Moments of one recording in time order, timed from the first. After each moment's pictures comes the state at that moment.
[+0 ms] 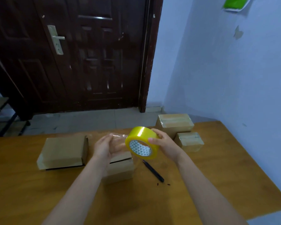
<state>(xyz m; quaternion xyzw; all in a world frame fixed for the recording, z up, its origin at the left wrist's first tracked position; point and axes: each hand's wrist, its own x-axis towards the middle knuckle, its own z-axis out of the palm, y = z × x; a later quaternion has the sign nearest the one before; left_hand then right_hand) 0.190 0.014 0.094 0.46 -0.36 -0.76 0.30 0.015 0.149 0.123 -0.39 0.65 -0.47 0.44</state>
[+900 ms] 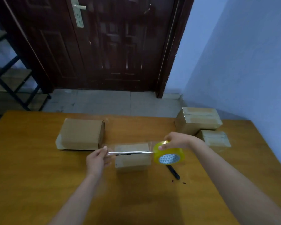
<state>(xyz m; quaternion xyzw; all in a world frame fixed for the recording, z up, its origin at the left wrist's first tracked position) 0.272 0.005 0.013 0.58 -0.37 -0.64 0.34 -0.010 0.079 0.096 -0.47 0.78 0.04 0.40</state>
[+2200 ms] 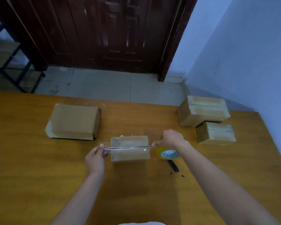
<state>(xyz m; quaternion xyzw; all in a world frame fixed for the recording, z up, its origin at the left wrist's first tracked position) 0.251 0.011 -0.034 0.63 -0.27 -0.60 0.41 -0.006 0.054 0.011 -0.47 0.82 0.15 0.30</state>
